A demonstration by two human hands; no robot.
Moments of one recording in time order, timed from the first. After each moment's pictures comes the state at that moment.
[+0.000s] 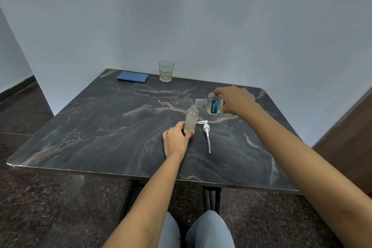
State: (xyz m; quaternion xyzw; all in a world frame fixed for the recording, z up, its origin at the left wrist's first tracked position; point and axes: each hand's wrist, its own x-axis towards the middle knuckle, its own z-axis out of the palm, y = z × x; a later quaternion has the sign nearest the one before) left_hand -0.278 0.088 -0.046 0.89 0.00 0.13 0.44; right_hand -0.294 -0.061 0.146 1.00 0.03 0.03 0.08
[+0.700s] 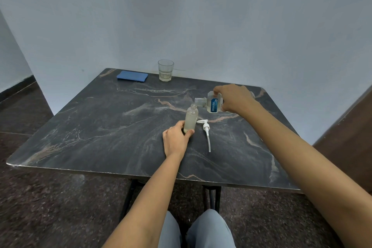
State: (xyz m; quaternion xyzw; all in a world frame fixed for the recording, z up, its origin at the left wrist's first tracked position) left_hand -0.280 0.088 -0.045 0.88 0.00 0.14 0.45; right_hand -0.290 -0.062 0.146 0.99 0.04 0.04 0.09
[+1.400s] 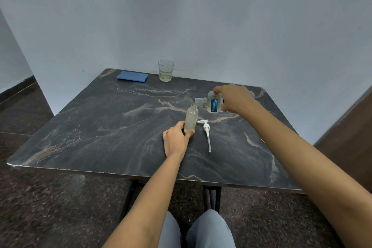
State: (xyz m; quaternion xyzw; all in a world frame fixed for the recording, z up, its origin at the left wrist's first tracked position) left_hand -0.280 0.088 -0.044 0.89 0.00 0.13 0.44; right_hand -0.285 -0.064 0.143 0.99 0.05 0.04 0.09
